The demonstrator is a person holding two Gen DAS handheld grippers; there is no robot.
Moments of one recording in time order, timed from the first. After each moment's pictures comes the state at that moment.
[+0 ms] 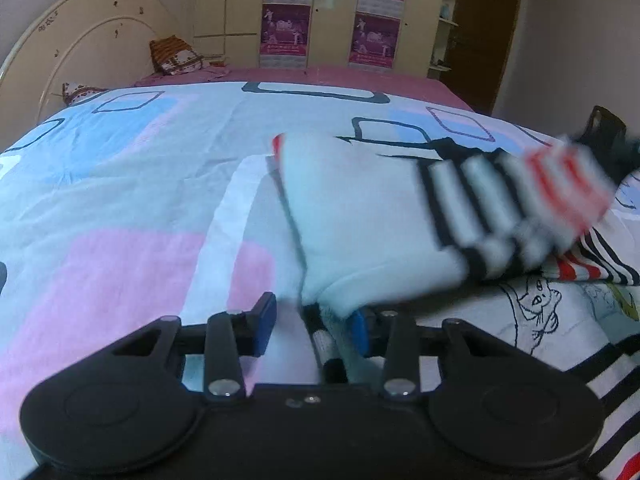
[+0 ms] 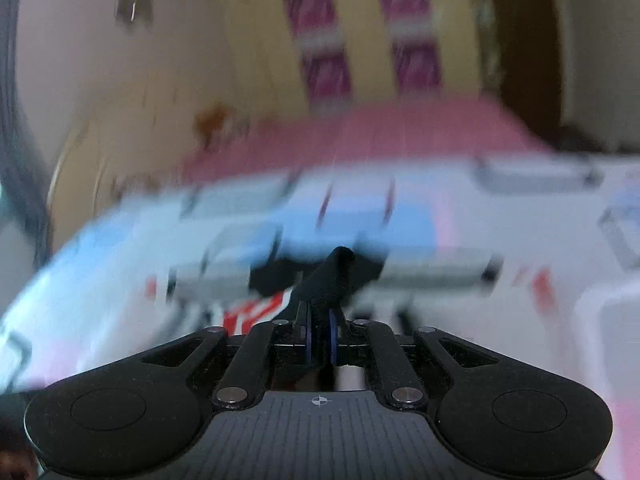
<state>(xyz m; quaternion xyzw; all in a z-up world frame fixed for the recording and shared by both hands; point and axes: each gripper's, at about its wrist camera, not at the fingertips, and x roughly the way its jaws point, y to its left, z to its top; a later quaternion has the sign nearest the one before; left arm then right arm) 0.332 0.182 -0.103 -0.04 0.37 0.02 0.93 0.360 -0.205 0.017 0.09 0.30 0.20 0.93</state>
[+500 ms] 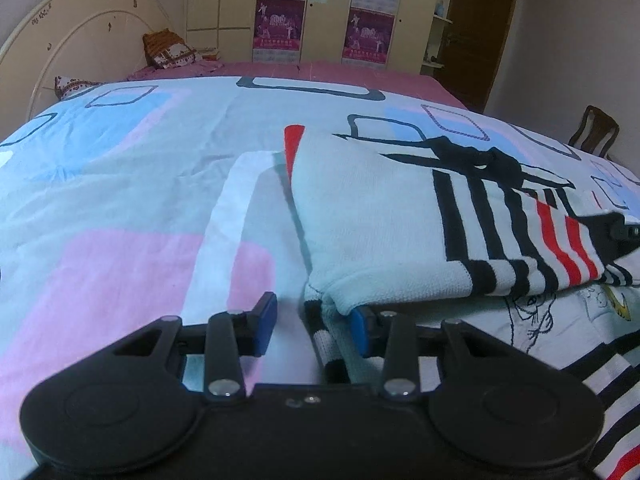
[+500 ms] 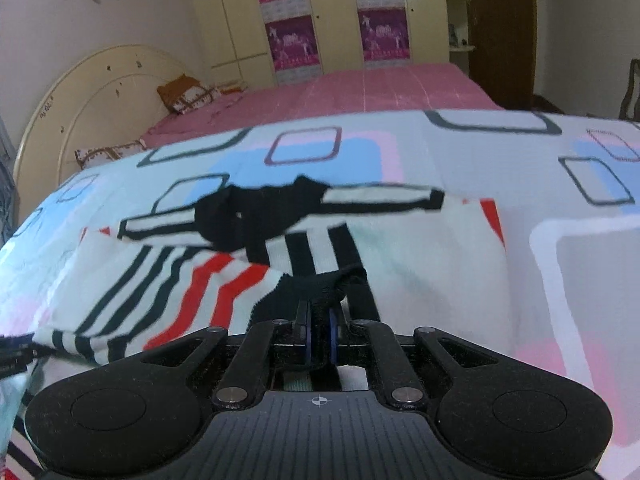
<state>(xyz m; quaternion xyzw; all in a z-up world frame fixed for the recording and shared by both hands) 0.340 0.191 -0.103 -0.05 0.38 0.00 0.92 0.340 -0.223 -0.039 0.07 0.38 0.17 0.91</state>
